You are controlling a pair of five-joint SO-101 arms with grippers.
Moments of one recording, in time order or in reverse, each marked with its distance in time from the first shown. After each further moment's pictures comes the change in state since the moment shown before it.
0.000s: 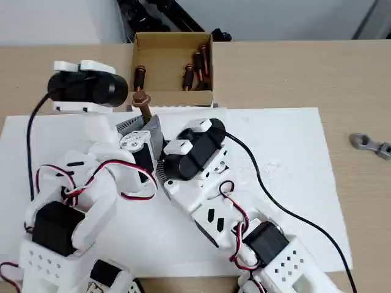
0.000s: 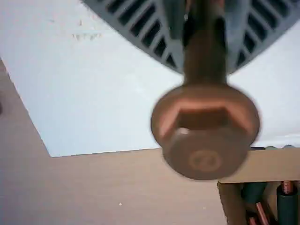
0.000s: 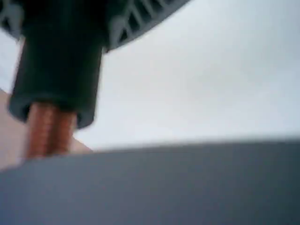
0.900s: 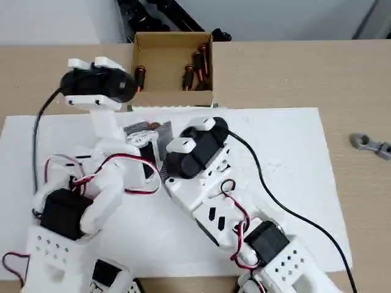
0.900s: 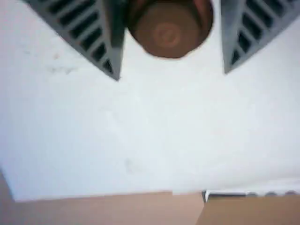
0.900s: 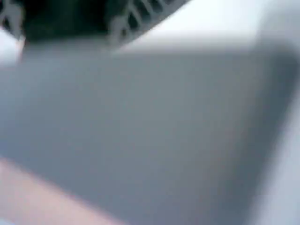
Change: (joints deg) left arm -0.2 4.1 -0.6 4.4 -0.1; right arm 0.4 0.1 0.1 -1.8 -0.1
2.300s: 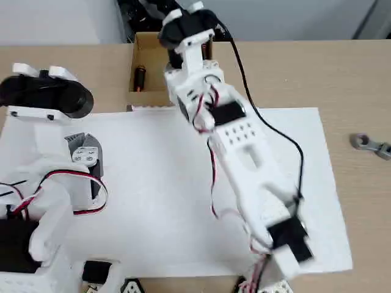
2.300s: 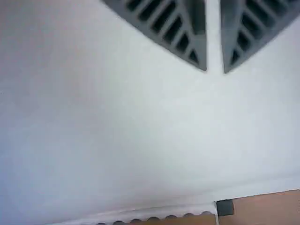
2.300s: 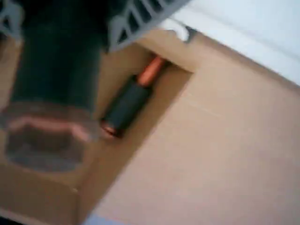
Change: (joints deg) left arm -19.3 -0.2 -17.5 21.9 -21.9; right arm 18.6 69.3 -58.6 1.1 0.1
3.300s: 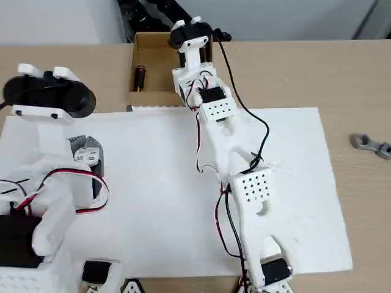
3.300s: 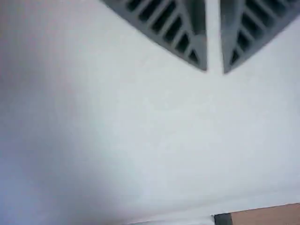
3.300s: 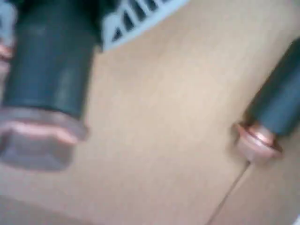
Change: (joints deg) left arm -0.1 0.0 1.8 0.0 -0.1; right arm 4.9 57.0 -55.6 5.3 0.0
